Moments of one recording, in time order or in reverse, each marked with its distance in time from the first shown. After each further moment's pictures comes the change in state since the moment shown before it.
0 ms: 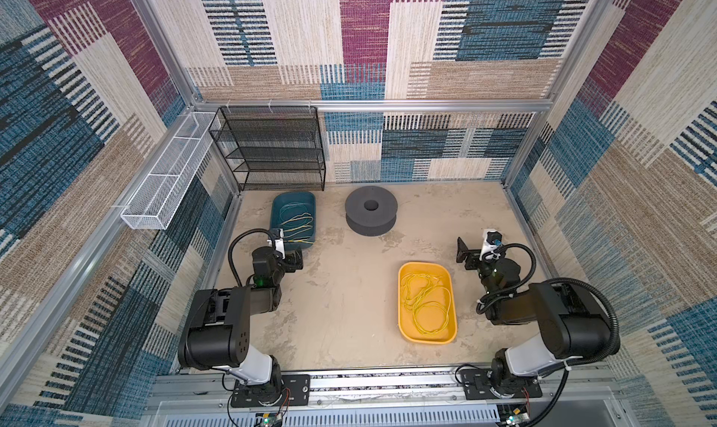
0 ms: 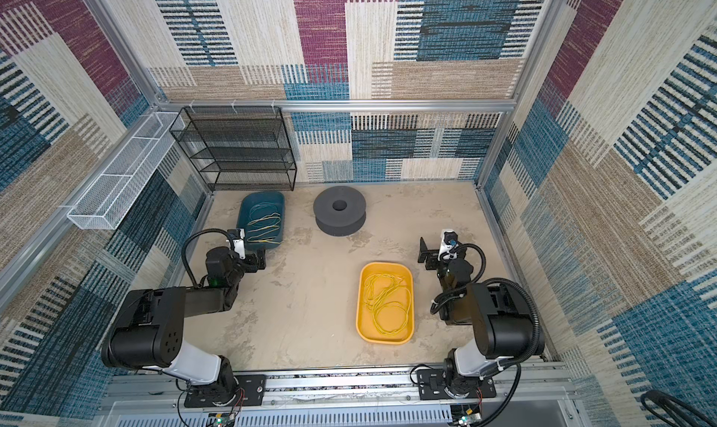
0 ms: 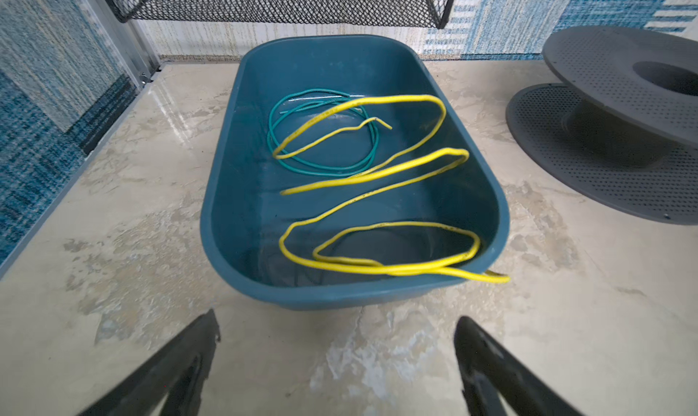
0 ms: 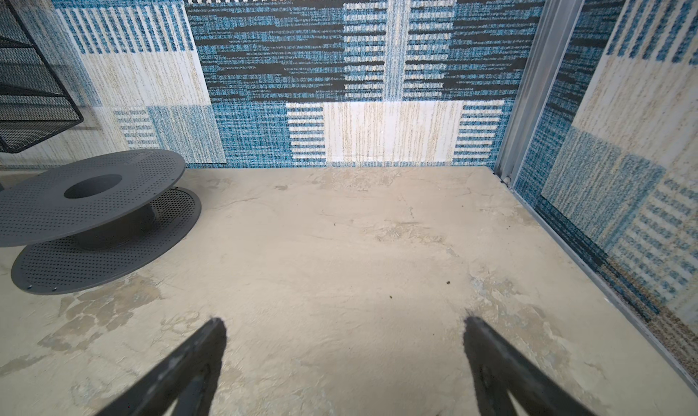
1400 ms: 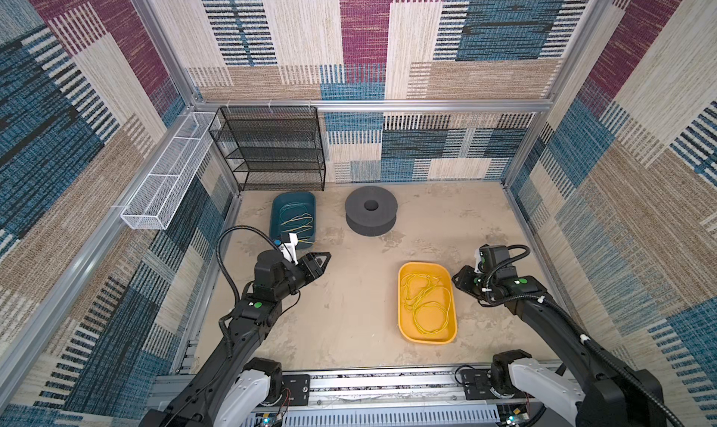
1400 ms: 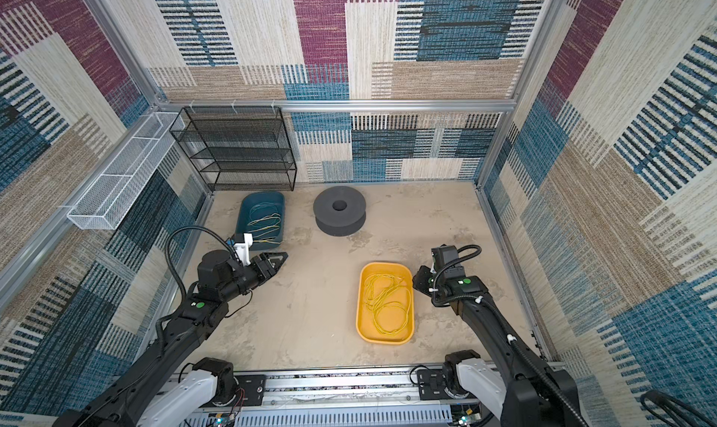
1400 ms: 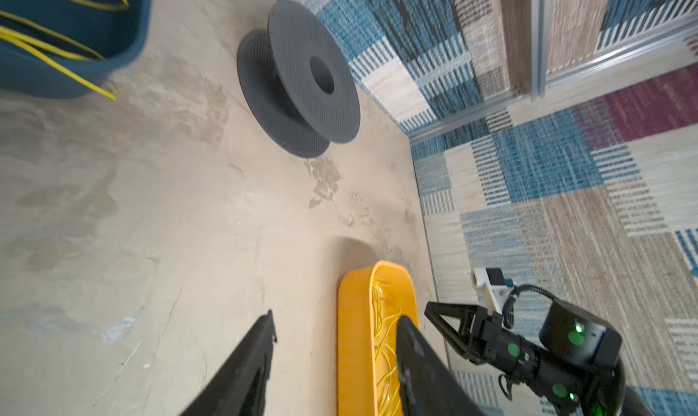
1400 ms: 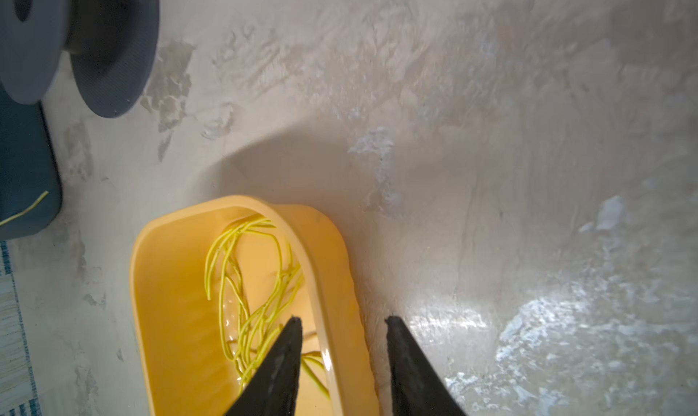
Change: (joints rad) left arm -0.304 -0.636 0.097 -0.752 0.370 -0.839; right arm 0.200 -0.499 0.391 -1.817 -0.104 0.618
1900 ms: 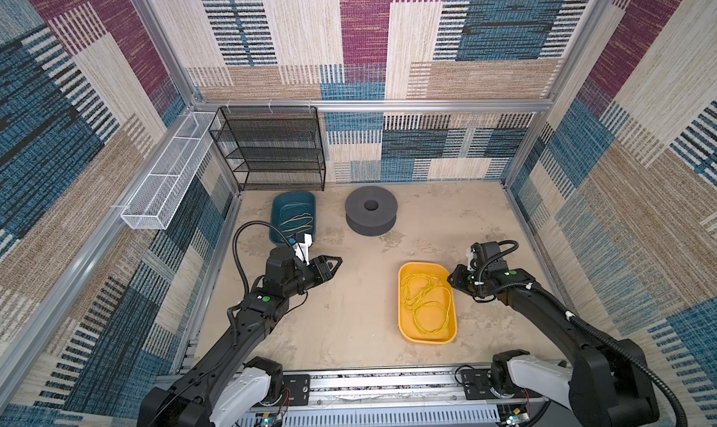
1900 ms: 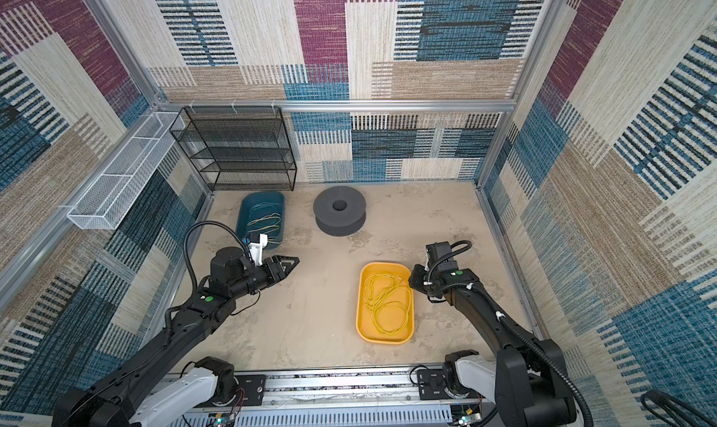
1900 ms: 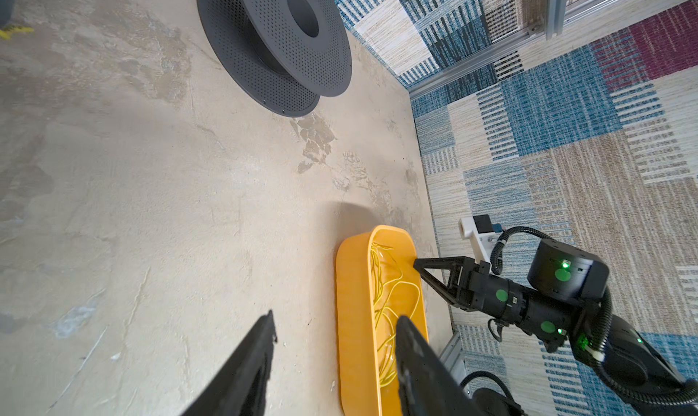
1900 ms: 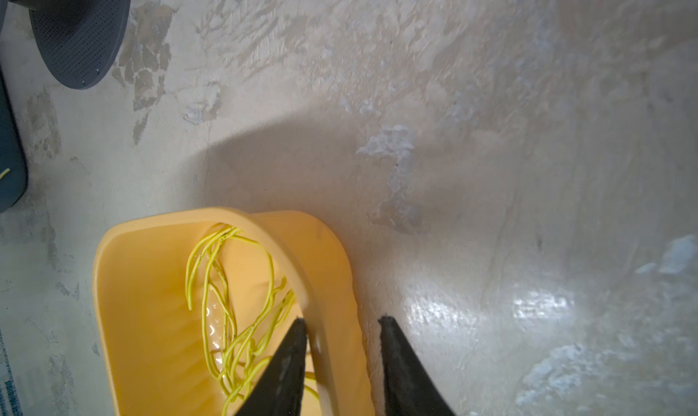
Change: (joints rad) left arm -0.055 0.057 0.016 -0.004 0.025 0.032; right arm 0.006 0.125 0.021 0.066 -0.020 -0.061
